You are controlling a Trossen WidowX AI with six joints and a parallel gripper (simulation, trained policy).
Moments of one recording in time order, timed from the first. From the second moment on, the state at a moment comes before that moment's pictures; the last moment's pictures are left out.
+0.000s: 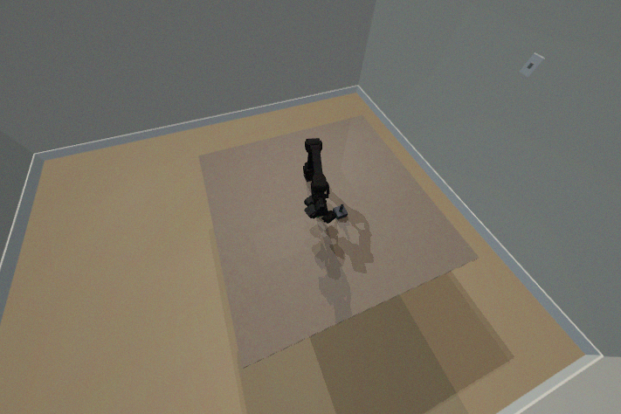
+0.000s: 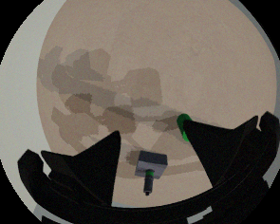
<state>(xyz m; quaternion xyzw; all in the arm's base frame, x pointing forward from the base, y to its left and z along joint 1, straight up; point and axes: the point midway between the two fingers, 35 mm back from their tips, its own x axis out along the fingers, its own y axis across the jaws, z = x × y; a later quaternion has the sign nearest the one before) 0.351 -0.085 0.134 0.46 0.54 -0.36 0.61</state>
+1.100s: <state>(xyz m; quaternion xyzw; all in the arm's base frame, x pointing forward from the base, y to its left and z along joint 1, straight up) 0.300 -0.073 0.098 0.38 0.64 -0.39 0.55</state>
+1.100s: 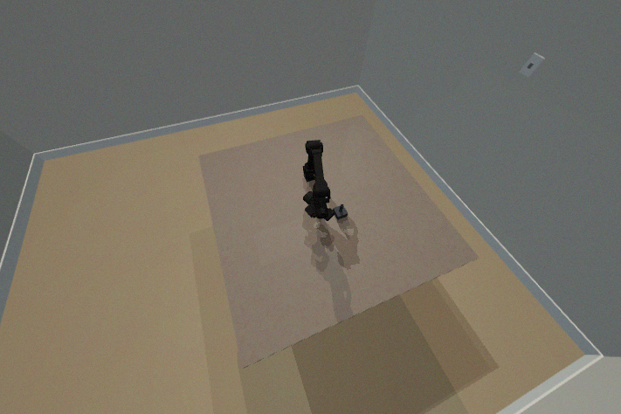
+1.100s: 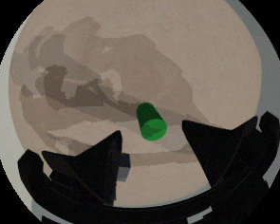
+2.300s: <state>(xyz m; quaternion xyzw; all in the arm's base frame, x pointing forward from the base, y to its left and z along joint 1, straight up) 0.299 -0.066 0.093 0.32 0.65 -0.35 0.59</state>
